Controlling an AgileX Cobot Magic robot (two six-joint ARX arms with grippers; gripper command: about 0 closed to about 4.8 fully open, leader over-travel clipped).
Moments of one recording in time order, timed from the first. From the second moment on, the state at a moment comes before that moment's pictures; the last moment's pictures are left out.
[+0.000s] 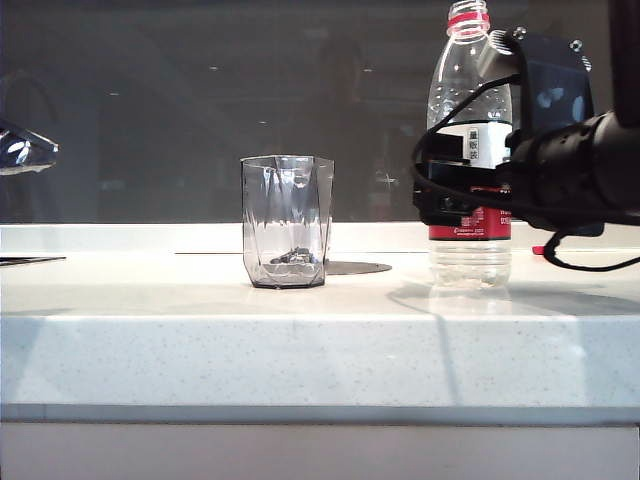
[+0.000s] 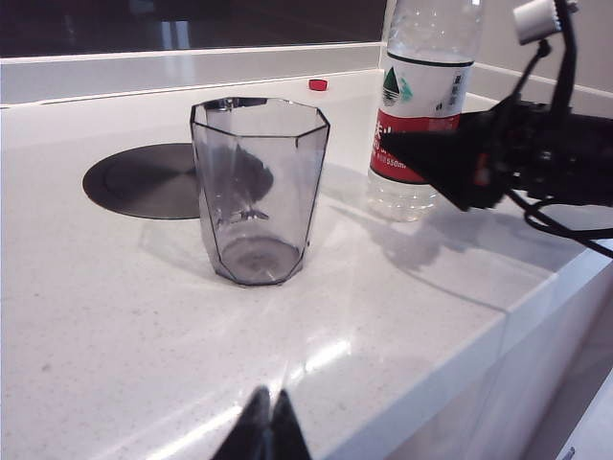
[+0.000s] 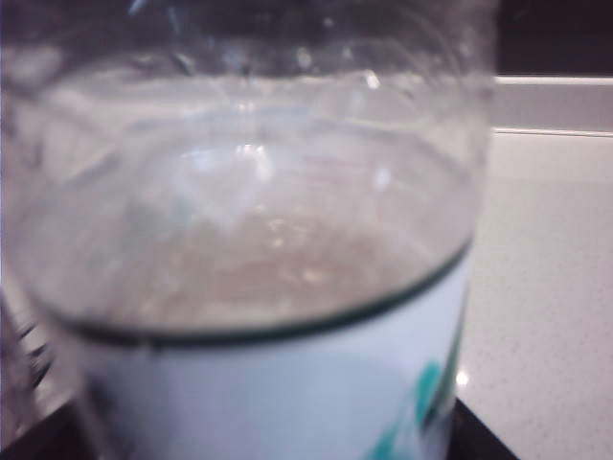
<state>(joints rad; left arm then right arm) -0.76 0.03 0.01 -0.03 -0.03 -0.04 0.60 1.58 0.29 1.28 0.35 0.05</state>
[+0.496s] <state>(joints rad) -0.76 0.03 0.01 -0.03 -0.03 -0.04 0.59 1.62 0.35 1.31 0.42 0.05</state>
